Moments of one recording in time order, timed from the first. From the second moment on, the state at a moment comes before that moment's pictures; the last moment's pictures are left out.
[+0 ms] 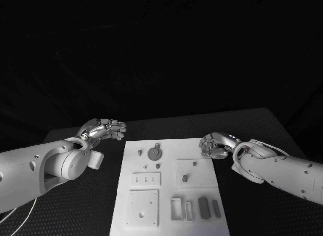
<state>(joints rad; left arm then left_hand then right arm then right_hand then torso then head) 1.35 -0.88 -0.21 1.41 -0.08 -0.32 0.30 1.06 -0.10 0.49 -0.25 0.08 0.82 0.18 0.30 0.47 1.16 0.14 0.08 0.09 1.00 0.08 0.46 0.60 0.06 0.81 -0.02 0.46 1.31 1.16 -0.79 -0.10 1.18 -1.28 -0.37 0.10 1.09 -0.17 0.70 -0.18 0.05 0.84 0.13 0.33 0.46 1.04 0.03 1.19 1.15 1.27 -0.09 1.17 1.18 0.20 1.12 -0.05 1.08 1.29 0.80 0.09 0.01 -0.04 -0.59</state>
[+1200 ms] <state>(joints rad) 1.35 -0.88 -0.21 1.42 -0.08 -0.32 0.30 1.06 -0.10 0.49 -0.25 0.08 0.82 0.18 0.30 0.47 1.16 0.14 0.08 0.09 1.00 0.08 0.46 0.60 0.05 0.81 -0.02 0.46 1.31 1.16 -0.78 -0.10 1.17 -1.26 -0.38 0.10 1.08 -0.14 0.75 -0.20 0.05 0.86 0.11 0.38 0.50 1.05 0.01 1.19 1.15 1.29 -0.12 1.17 1.18 0.20 1.12 -0.06 1.09 1.29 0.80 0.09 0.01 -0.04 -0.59</state>
